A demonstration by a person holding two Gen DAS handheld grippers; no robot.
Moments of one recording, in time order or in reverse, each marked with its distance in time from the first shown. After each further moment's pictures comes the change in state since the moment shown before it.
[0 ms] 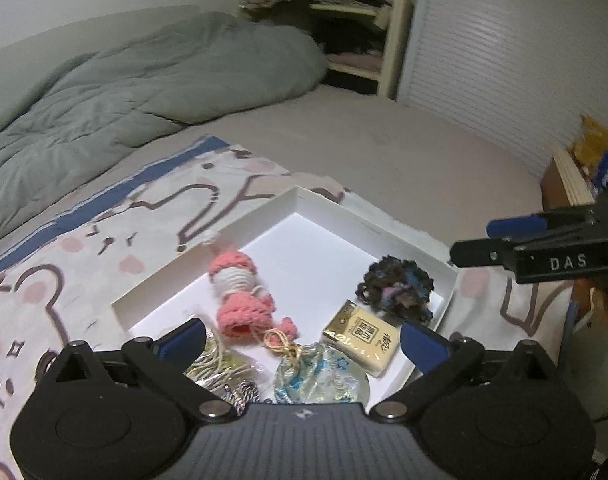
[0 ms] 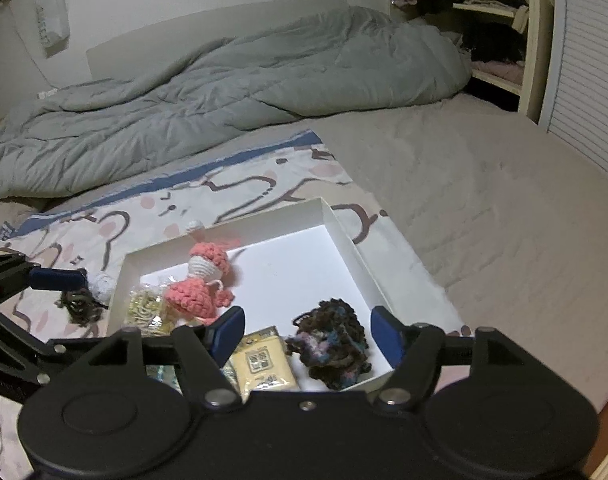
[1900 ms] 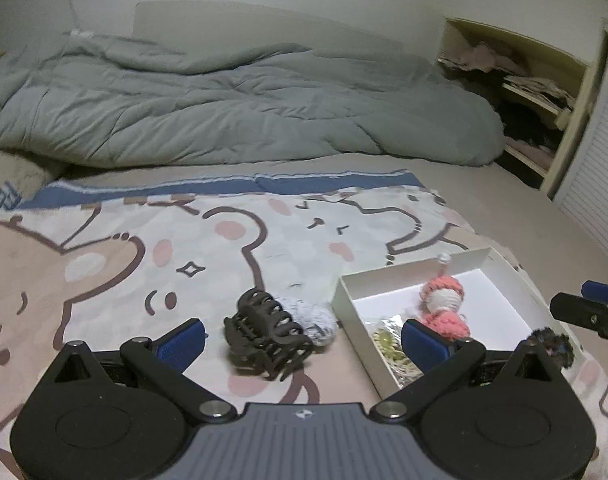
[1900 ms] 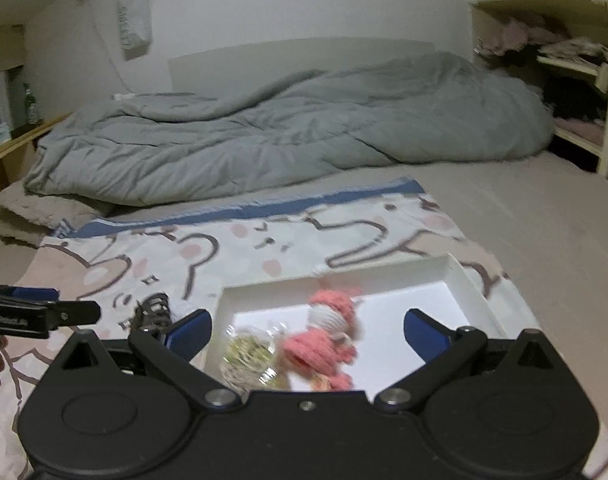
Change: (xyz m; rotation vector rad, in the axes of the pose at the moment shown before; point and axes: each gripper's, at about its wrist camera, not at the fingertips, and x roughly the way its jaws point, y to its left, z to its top) left arm -0.065 0.141 -0.063 -0.412 -0.119 0.327; right arm 0.028 0.110 0.007 -0.130 -0.140 0.165
